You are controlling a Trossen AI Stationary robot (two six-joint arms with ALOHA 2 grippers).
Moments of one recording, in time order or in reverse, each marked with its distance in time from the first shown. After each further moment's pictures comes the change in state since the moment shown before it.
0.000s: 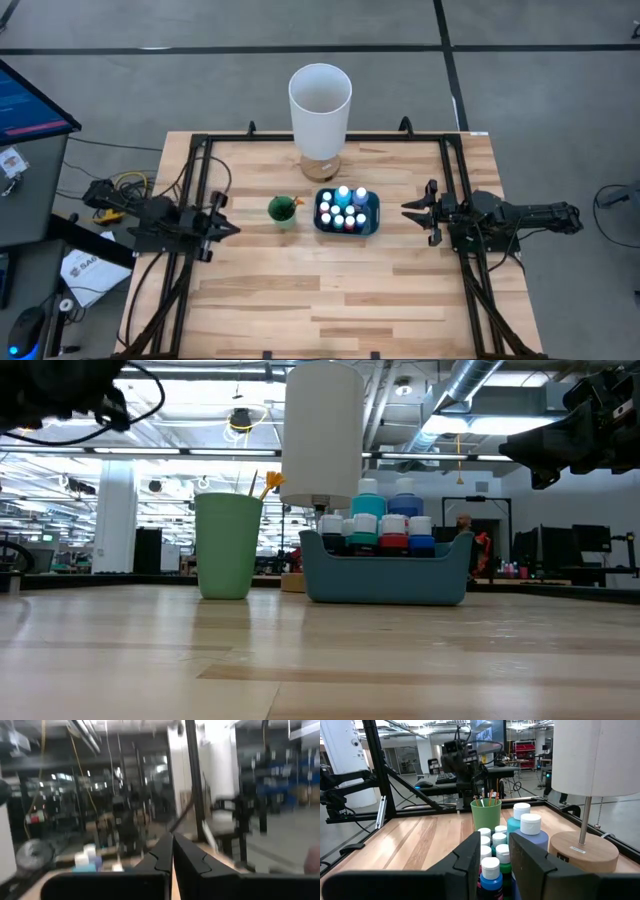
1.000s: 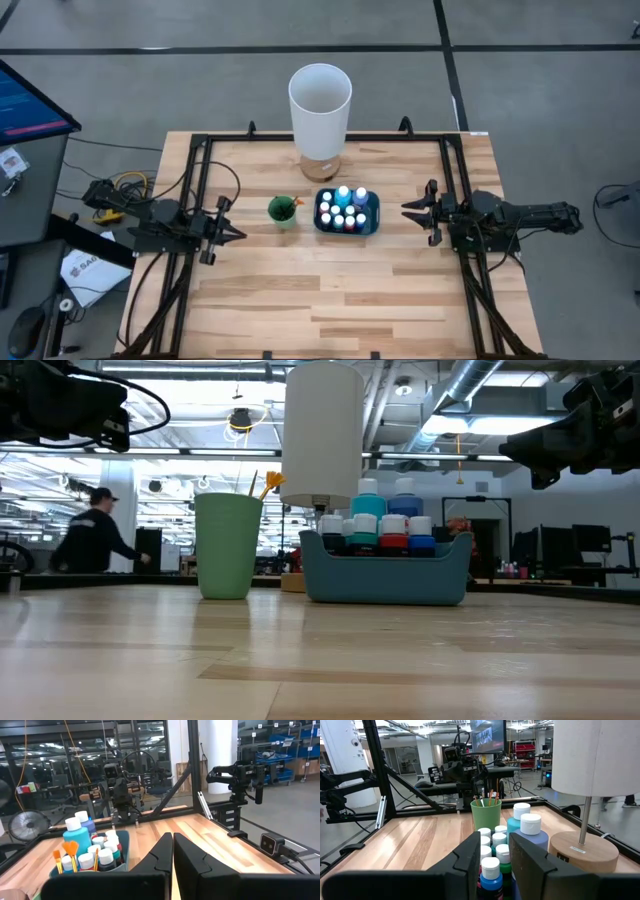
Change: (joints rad) left arm 0.001 0.000 0.000 -0.184 0.000 -0.039; right arm 0.000 0.000 0.000 0.000 0.000 0.000
